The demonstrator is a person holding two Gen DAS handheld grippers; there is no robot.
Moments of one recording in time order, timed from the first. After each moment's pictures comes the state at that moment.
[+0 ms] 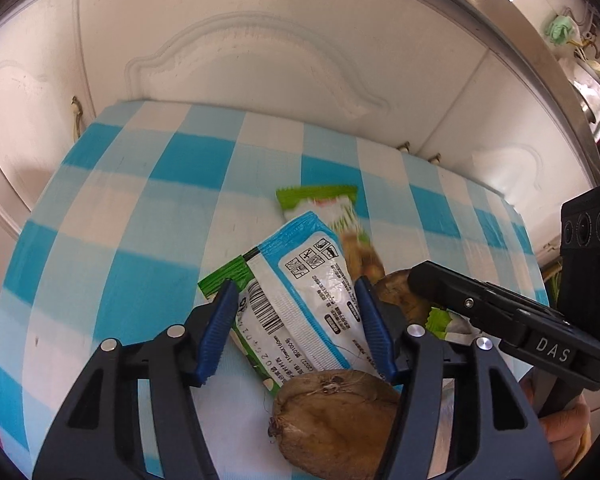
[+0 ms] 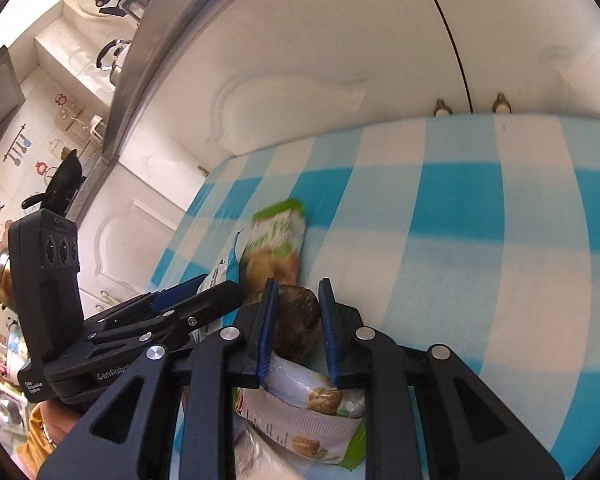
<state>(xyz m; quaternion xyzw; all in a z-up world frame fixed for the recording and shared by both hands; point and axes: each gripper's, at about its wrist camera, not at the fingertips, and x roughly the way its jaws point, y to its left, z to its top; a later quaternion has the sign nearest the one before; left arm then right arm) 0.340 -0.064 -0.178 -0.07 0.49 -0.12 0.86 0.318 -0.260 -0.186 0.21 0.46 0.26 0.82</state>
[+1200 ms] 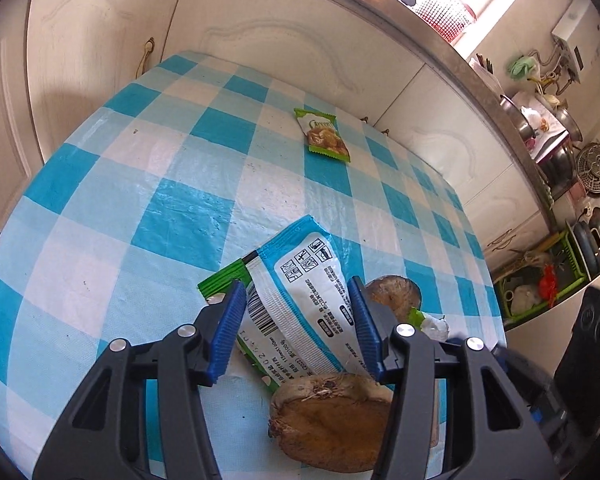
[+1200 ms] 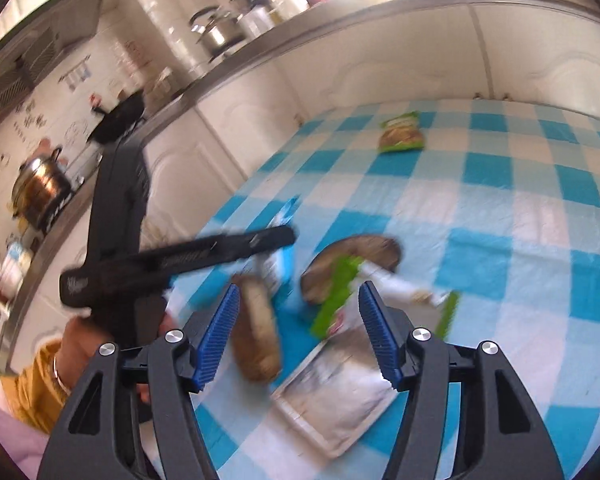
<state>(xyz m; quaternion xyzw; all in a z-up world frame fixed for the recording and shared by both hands) 0.174 0.005 -0.176 -0.17 0.45 -0.16 0.86 0.088 -0.205 -0.143 0.12 0.40 0.30 0.86</state>
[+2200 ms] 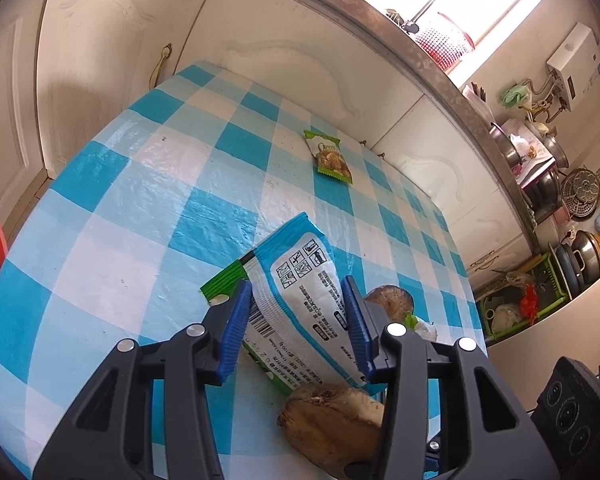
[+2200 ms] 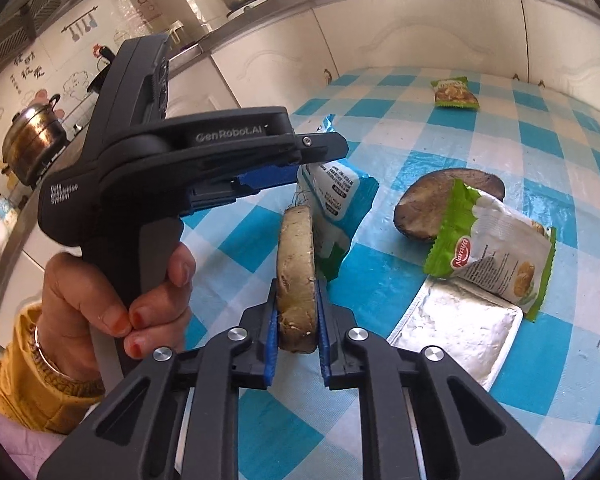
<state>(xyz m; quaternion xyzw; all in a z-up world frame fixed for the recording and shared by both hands) 0.165 0.043 -0.170 -0.22 0.43 -0.17 0.86 0.055 -0.131 -0.148 0.07 0.43 0.29 0.85</state>
